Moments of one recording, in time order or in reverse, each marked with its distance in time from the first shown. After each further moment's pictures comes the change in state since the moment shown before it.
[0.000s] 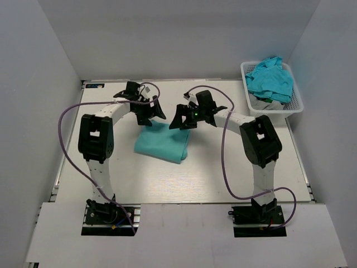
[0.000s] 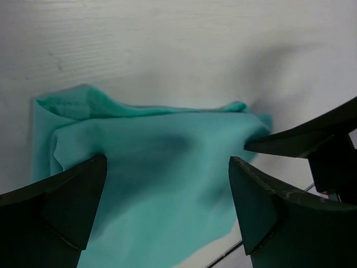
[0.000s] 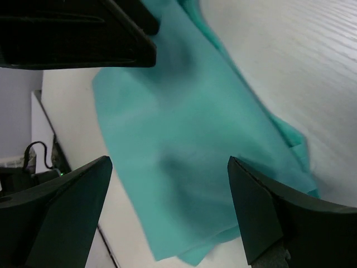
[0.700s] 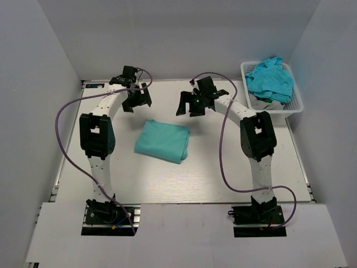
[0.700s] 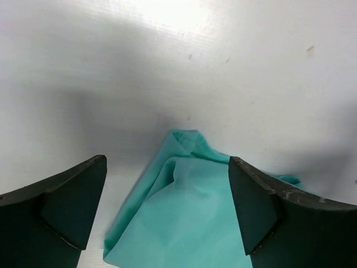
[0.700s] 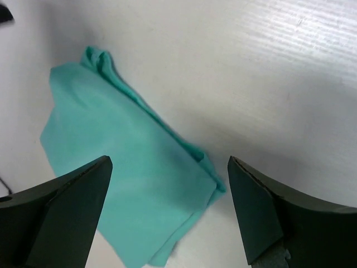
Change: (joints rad) left arm 0.017 0.106 0.332 -0.297 -0.497 0.001; right arm -0.053 0.154 0.372 -0.354 0.277 -0.072
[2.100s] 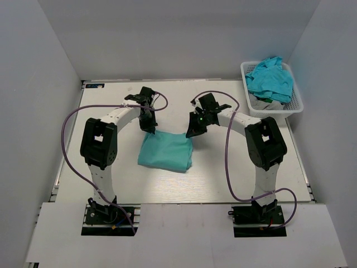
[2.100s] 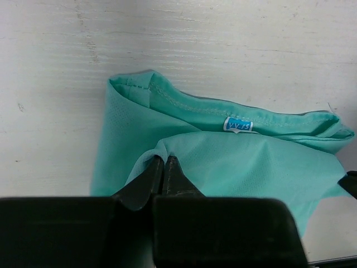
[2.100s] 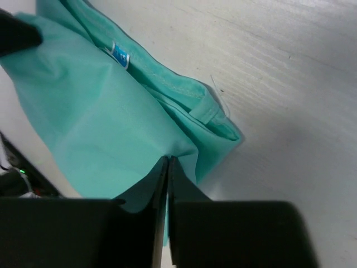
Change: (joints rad) left arm -0.171 -0.159 -0.357 0.044 0.041 -0.028; right arm 0.034 -0.197 -0.383 0.018 -0.077 -0.010
